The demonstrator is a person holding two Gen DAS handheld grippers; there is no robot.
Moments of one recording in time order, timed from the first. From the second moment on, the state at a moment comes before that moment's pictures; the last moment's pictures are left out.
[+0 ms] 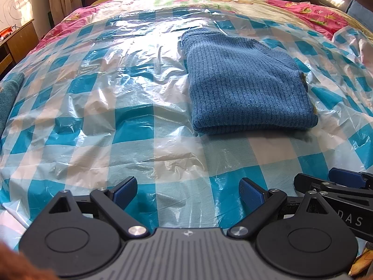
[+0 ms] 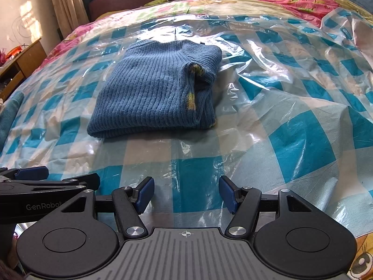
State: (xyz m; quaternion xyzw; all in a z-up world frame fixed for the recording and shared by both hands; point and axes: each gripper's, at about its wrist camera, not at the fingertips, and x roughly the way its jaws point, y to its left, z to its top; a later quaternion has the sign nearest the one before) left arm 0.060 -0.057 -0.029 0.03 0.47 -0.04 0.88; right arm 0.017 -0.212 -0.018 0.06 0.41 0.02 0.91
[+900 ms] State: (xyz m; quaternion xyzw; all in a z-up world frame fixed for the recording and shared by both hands) left arm 0.060 -0.057 -0.029 0.03 0.47 -0.04 0.88; right arm 0.017 -0.212 -0.019 0.06 0.41 0.02 0.91
